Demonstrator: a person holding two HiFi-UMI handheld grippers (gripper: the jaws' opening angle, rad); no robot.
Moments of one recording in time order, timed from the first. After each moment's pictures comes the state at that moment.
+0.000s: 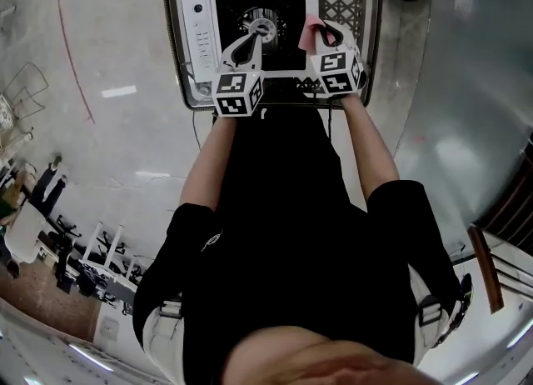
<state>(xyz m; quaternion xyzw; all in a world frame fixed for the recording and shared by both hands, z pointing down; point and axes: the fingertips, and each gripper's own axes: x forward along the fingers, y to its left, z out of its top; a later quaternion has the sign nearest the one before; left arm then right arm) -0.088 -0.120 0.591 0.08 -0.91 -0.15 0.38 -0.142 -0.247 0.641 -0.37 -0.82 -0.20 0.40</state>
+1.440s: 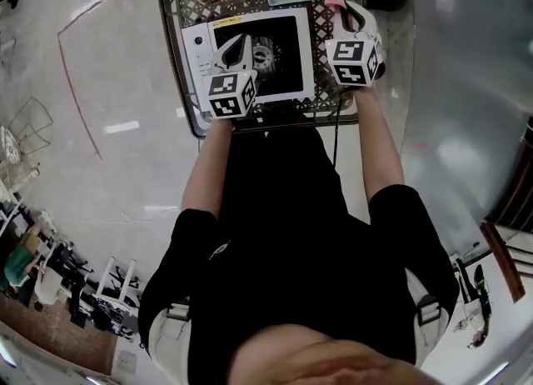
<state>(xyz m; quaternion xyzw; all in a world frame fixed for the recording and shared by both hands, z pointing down) -0.153 -0.091 0.561 0.10 -0.93 -0.13 0.33 -0.261 -0.276 0.541 -0.25 -0.88 -0.26 0.30</state>
